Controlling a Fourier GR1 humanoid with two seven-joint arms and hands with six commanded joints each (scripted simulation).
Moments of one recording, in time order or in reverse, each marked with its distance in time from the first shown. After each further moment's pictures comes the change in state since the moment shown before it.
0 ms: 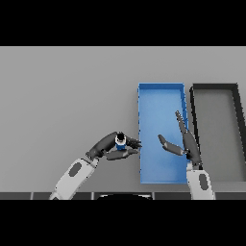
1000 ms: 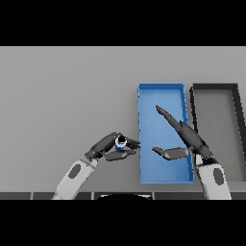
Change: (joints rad) left arm 0.043 -0.044 0.051 -0.023 -0.081 -0.063 0.005; right arm -0.178 -0.197 0.041 -0.296 -0.347 0.325 0.106
